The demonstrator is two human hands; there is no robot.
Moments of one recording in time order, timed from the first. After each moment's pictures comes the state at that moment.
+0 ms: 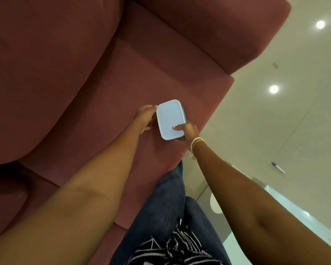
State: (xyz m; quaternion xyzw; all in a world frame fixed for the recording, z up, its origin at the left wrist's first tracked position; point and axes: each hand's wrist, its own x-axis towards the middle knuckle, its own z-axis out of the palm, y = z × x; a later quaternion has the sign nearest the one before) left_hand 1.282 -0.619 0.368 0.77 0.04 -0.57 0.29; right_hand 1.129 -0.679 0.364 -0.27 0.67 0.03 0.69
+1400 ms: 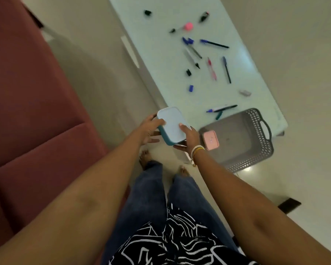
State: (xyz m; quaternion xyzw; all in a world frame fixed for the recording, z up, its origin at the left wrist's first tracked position) left_hand 0.819 -0.001 0.460 0.58 -0.32 -0.75 -0.06; right_hand 0.693 0.110 0.438 0.13 0.71 -0.41 0.55
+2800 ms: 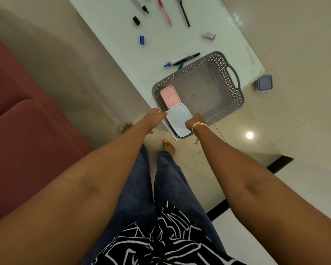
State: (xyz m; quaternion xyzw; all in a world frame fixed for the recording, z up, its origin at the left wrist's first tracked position) left_hand 0.683 0.197 0.407 0.58 -0.48 -0.62 -0.22; right_hand 0.550 0.303 0.369 -0.07 0.86 -0.05 0.50
